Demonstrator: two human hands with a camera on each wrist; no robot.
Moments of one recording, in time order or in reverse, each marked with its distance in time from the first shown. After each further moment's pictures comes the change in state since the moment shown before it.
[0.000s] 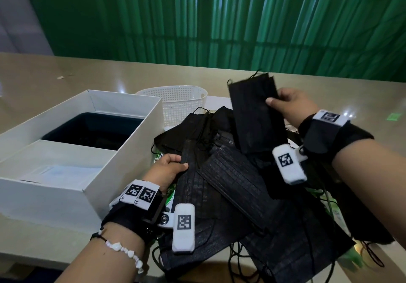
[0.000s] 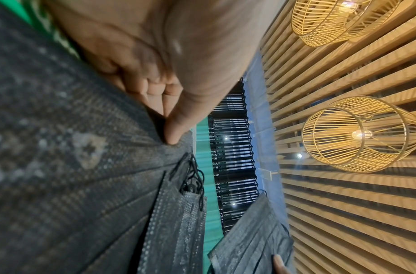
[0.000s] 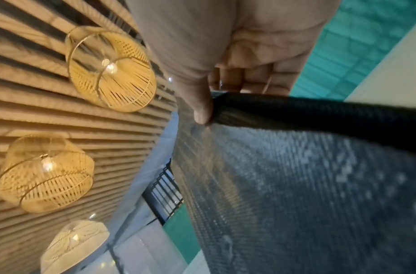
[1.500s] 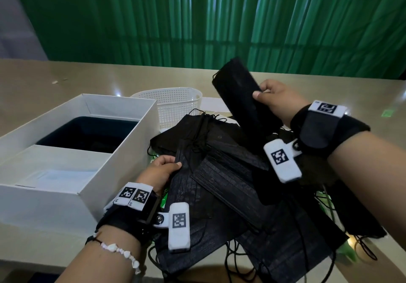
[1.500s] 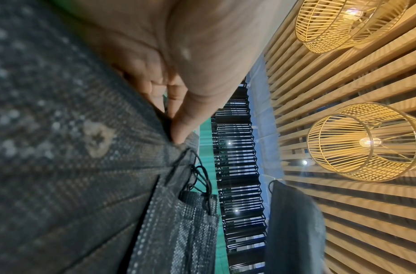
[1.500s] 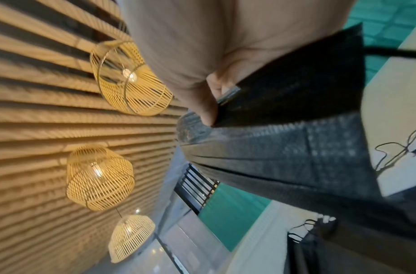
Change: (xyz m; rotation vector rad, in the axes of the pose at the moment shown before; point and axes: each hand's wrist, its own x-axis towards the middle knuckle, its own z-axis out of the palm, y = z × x) left_hand -0.004 0.002 -0.001 -0.064 0.006 -0.004; right_hand -0.012 -0.036 0.002 0.061 -0.108 0.005
